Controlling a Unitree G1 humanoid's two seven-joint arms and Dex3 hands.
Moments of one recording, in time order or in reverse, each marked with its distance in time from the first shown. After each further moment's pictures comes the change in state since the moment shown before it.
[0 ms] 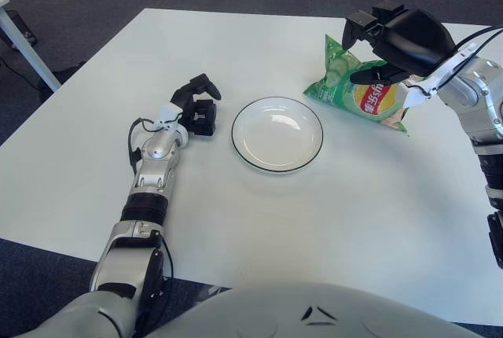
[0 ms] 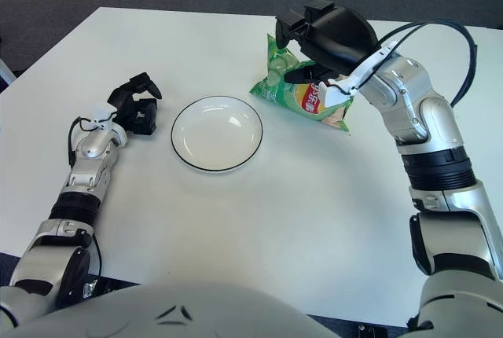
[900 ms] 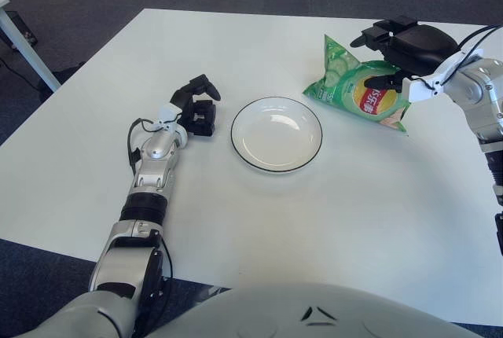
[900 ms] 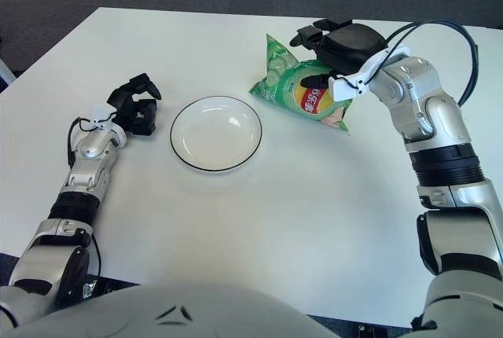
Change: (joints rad) left arm -0.005 0.006 0.004 0.019 -0.005 -0.003 -0.012; right arm -0.024 -0.029 0.020 0.118 0.006 0.091 0.177
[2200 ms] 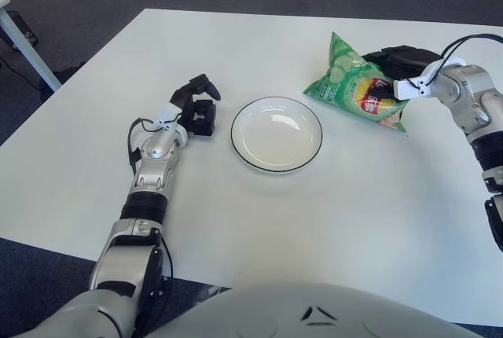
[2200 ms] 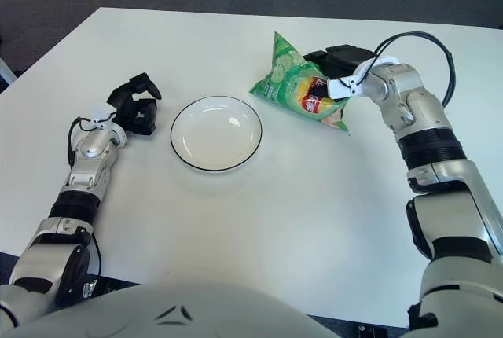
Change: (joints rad) left arm -0.005 0.000 0.004 0.018 0.005 -0.031 0.007; right arm -0.111 0.030 0.180 0.357 -0.064 0.063 0.017
